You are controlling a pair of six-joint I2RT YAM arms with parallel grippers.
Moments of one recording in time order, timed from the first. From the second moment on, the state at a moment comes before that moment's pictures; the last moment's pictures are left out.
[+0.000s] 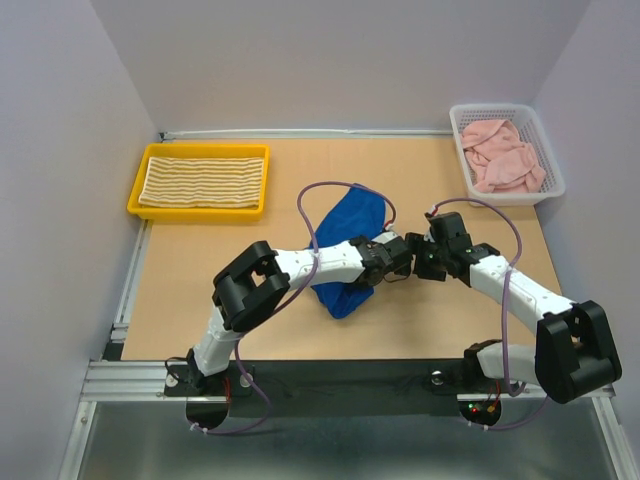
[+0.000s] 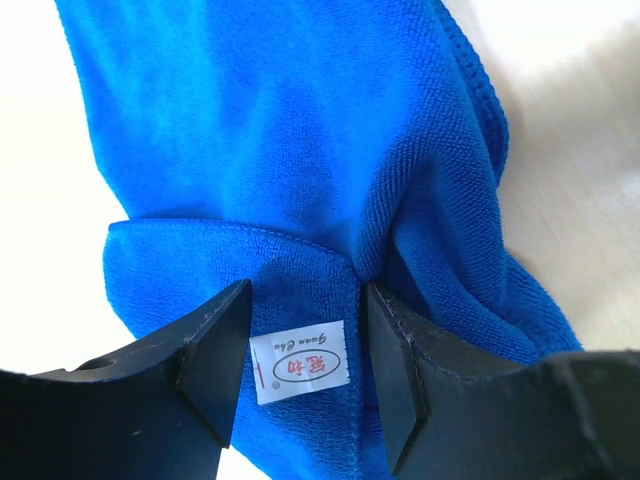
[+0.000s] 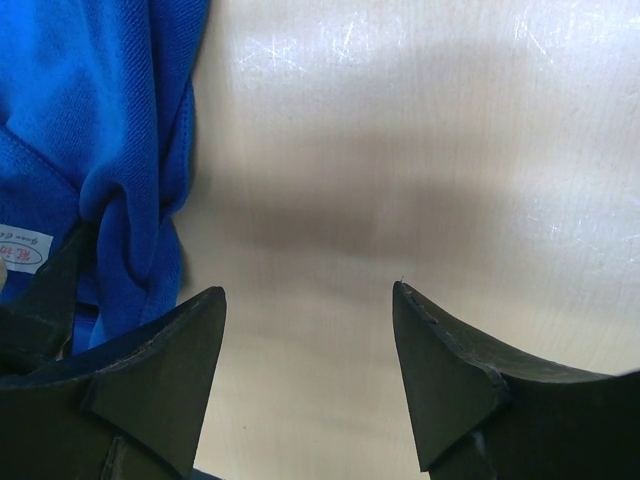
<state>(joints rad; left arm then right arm) -1.12 2.04 1.51 -0.77 -0.57 -0.29 0.33 1.24 0.67 -0.39 -0.16 0.47</state>
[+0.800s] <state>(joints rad) -1.07 2.02 1.52 -0.76 -0.72 -0.34 0.32 1.23 0.62 -0.33 -0.30 0.47</state>
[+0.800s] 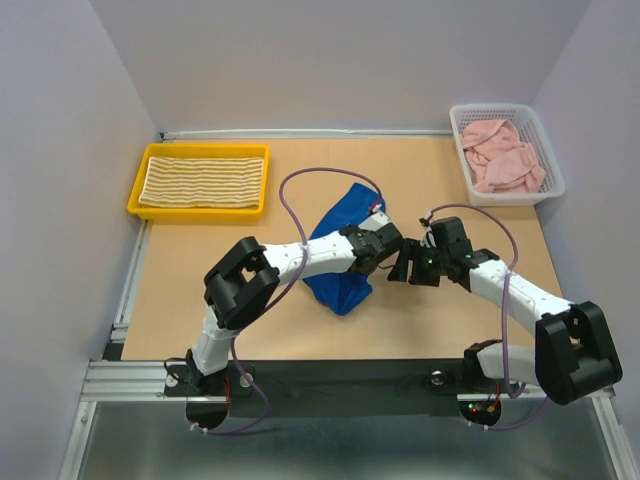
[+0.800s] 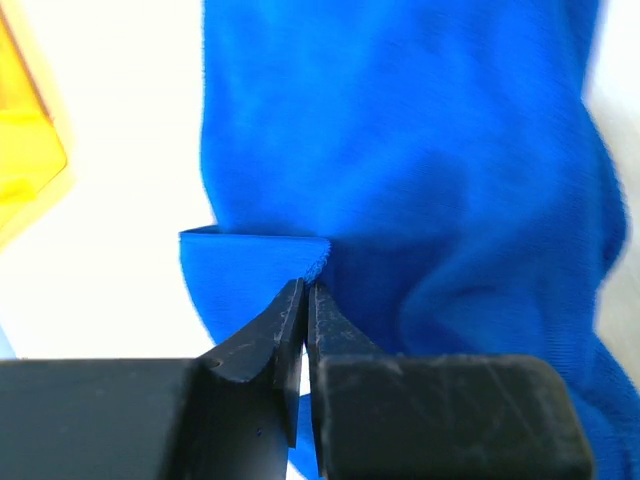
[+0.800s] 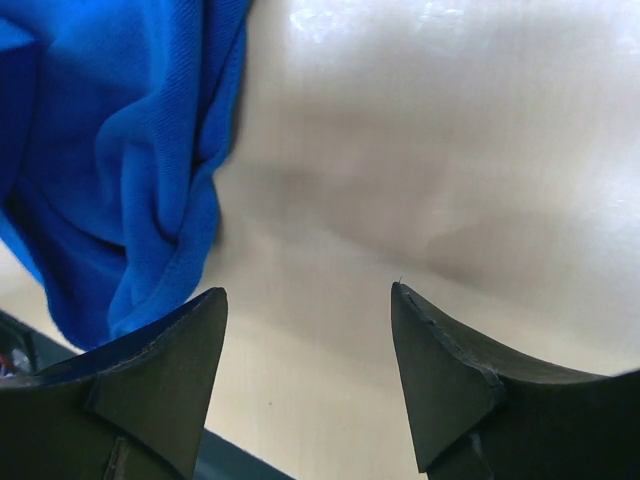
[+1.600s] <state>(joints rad) -0.90 1.48 1.11 -0.58 -0.56 -0.57 0.41 1.35 0.53 0.01 -0.44 0.73</state>
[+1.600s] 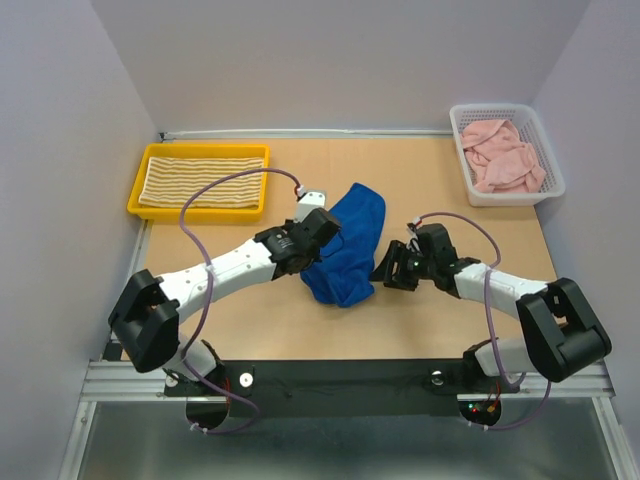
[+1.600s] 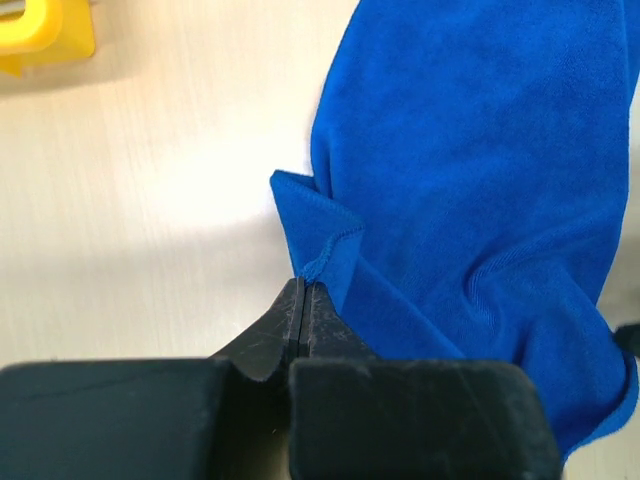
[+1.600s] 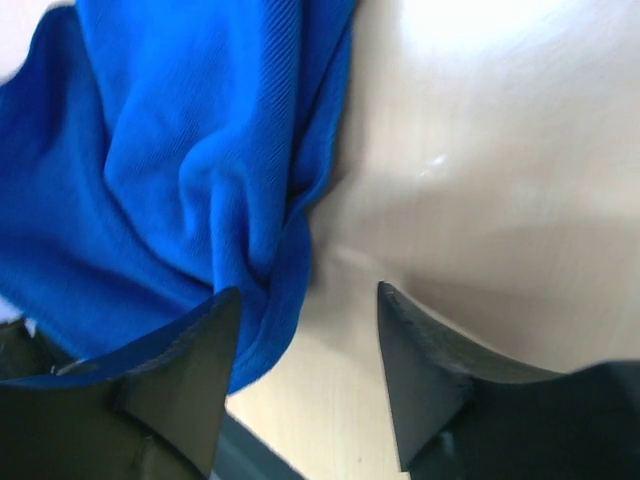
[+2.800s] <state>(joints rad) -0.66 1.20 0.89 -0.56 -0.49 -0.60 0.24 1.51 0.90 -0.13 -0.08 0.56</state>
